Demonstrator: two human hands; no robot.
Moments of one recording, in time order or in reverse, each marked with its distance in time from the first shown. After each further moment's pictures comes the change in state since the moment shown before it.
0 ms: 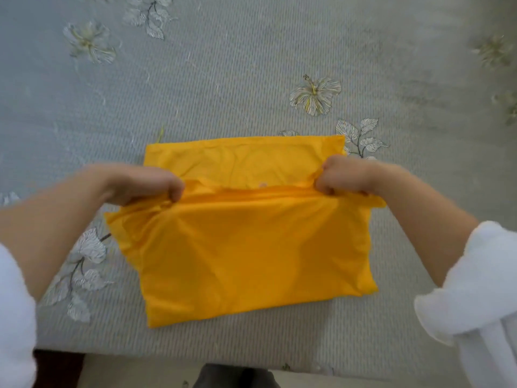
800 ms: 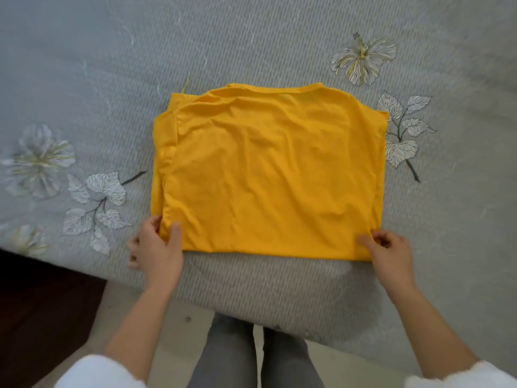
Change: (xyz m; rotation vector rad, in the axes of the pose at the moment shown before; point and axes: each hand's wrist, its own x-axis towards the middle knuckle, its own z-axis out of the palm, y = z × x) left_hand 0.007 -0.102 0.203 -0.552 0.990 -0.129; right_hand -0.013 0.154 0.144 0.554 0.482 0.200
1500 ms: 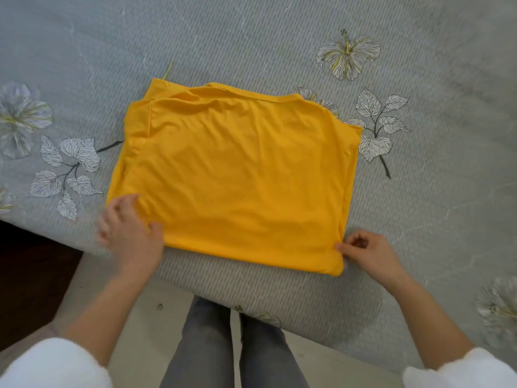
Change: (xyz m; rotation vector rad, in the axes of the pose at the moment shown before) left_hand -0.040 -0.004 0.007 0.231 0.120 0.197; right_hand 0.012 0.016 -0.051 -0.140 -0.390 -0.124
